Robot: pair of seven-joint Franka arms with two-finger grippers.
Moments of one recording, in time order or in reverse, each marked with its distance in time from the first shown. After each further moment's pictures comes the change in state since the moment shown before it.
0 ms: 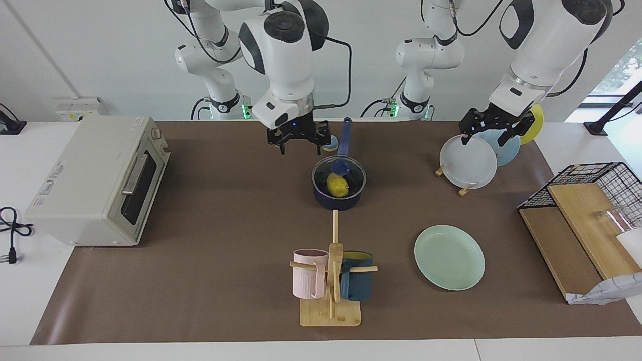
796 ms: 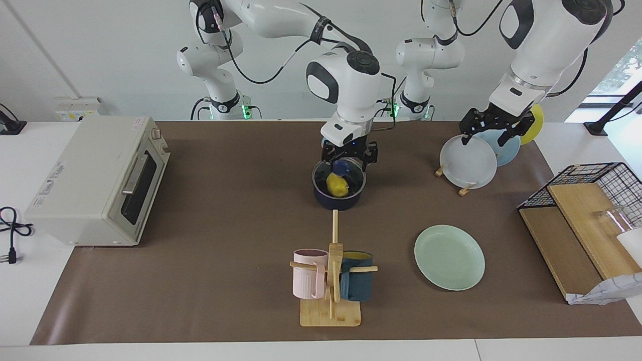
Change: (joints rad) left arm 0.000 0.000 0.000 0.000 0.000 0.000 0.000; right arm 0.178 0.140 -0.001 -0.054 -0.115 0.200 0.152
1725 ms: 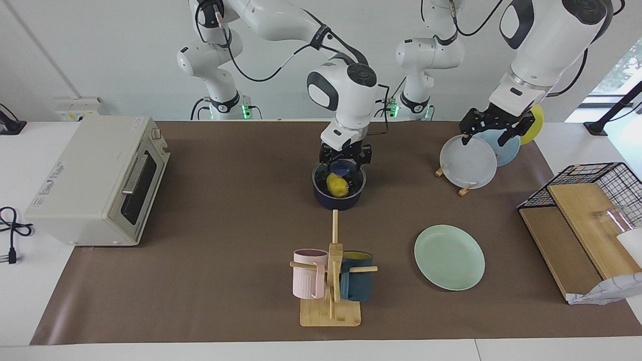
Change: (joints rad) left arm 0.000 0.000 0.001 0.000 0.000 0.000 0.000; right arm 0.021 -0.042 0.000 -0.155 -0.007 0.062 -0.006
